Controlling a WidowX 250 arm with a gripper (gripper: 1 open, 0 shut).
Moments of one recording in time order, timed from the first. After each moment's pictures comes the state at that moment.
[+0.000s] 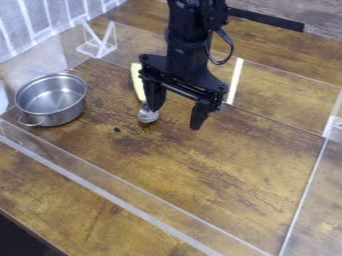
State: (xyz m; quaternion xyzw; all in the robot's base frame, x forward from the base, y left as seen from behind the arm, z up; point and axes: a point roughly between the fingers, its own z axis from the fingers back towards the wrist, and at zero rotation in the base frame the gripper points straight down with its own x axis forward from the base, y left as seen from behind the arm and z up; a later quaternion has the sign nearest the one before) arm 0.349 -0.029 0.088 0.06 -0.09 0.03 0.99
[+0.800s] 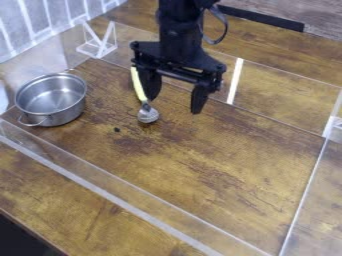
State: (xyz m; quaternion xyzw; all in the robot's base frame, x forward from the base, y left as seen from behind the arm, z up) arm 0.349 -0.028 0.110 0.04 -0.11 0.08 0.99
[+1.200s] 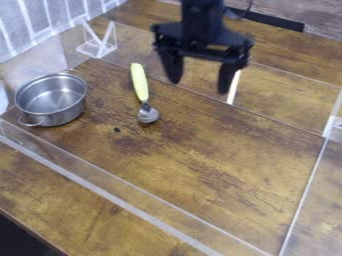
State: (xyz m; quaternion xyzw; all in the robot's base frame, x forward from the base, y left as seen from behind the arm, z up) arm 0.363 -0.062 0.138 0.00 -0.14 0.09 0.99
